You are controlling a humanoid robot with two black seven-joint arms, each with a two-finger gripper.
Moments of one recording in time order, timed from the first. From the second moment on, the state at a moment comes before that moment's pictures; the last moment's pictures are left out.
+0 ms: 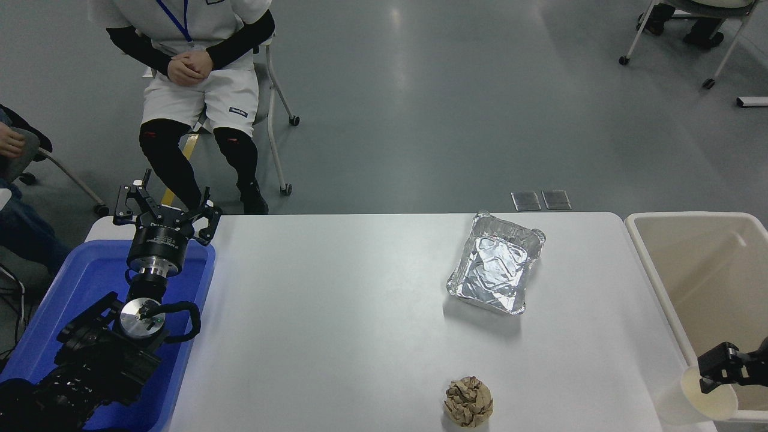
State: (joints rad) left arm -0.65 0.17 -0.93 -0.29 -0.24 -0.69 -0.39; right arm 1.29 -0.89 -0.92 1.04 -0.66 0.64 0.04
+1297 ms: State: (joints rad) left arm -0.65 0.17 -0.93 -0.29 -0.24 -0.69 -0.39; right arm 1.19 -0.88 -0.87 1.01 -0.64 0.59 0.04
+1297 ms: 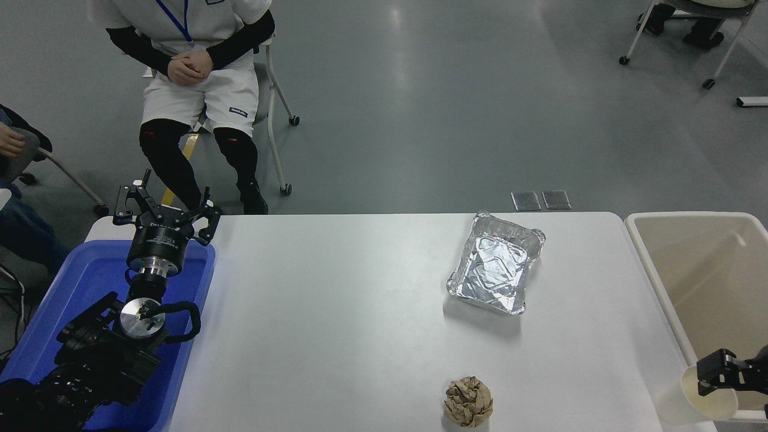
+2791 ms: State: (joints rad) left arm -0.65 0.17 -0.93 -0.29 -0.24 -0.69 -0.39; right arm 1.44 -0.97 -1.00 1.16 -0.41 0.70 0.01
